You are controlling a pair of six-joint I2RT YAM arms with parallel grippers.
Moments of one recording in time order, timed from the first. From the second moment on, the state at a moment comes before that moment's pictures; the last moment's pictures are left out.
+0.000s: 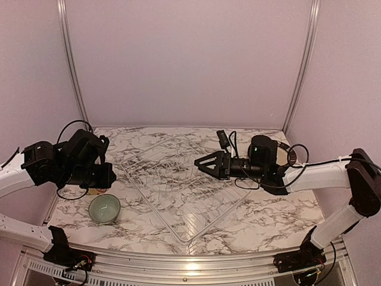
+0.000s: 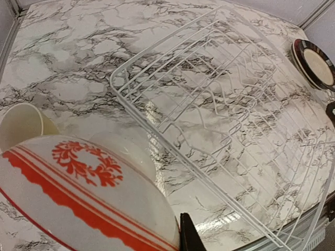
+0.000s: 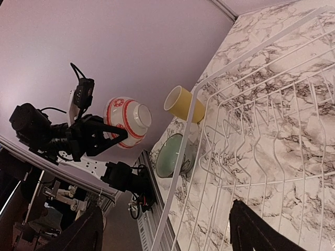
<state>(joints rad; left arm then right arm) -0.93 1.02 1.02 -0.88 -0.34 -0.73 0.72 1.48 0.73 0.63 -0.64 0.87</state>
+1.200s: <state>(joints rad) -0.93 1.19 0.90 -1.04 -0.33 -0.77 0.68 1.35 0.80 0.29 -0.51 0.67</state>
